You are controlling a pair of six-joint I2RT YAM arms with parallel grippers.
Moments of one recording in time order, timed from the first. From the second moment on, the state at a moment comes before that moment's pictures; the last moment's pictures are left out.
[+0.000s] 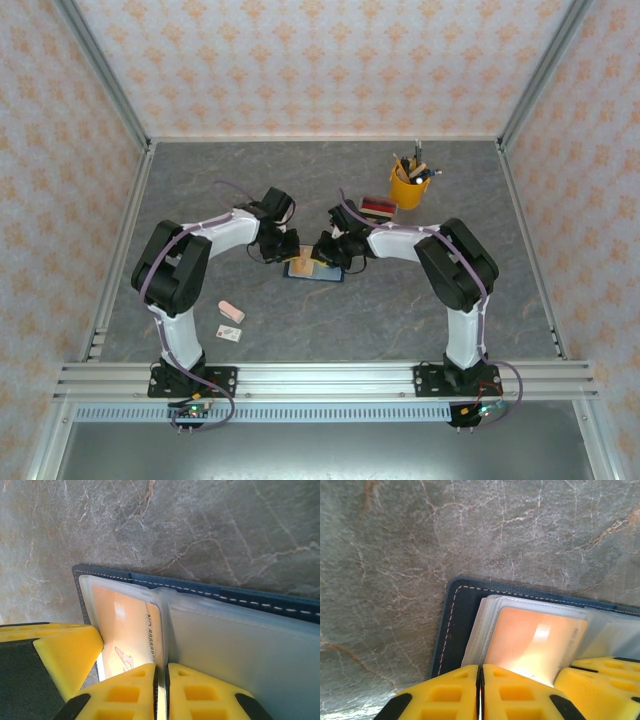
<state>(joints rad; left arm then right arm) -0.40 1.86 1.15 -0.56 0.27 -0.70 0.65 1.95 1.13 -0.18 -0.45 0.97</state>
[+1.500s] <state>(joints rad) -0.38 1.86 1.13 -0.57 0.37 -0.64 0.64 1.88 1.13 -0.25 -0.46 0.87</state>
